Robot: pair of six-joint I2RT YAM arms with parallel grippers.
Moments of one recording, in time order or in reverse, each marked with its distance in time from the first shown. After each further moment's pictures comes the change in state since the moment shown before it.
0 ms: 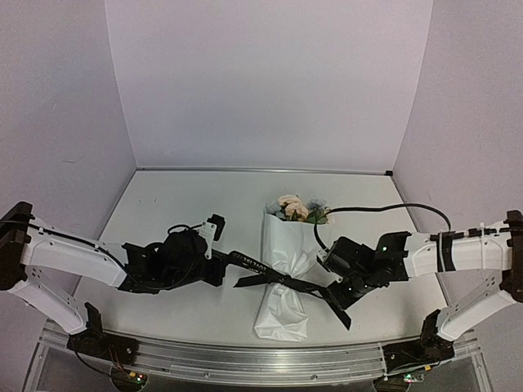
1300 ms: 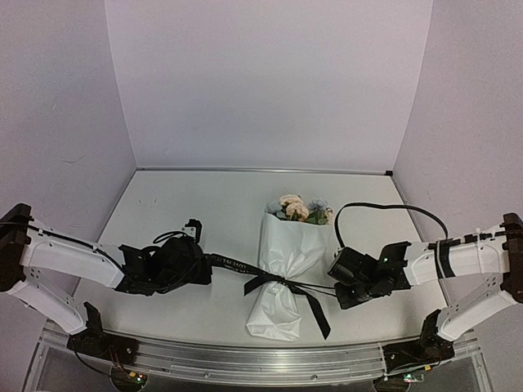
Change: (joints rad) left arm 0.039 -0.014 -0.048 -0.120 -0.113 -0.248; right arm -0.015 -0.010 -0.117 0.090 0.130 0.265
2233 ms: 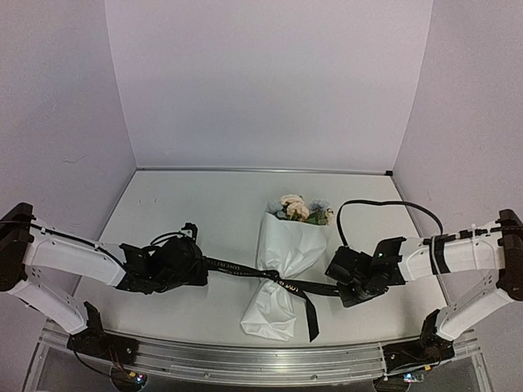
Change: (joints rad) left arm 0.035 0.014 -0.005 -0.069 0.028 -0.044; right arm -0.006 0.043 0.057 -0.122 0.052 0.054
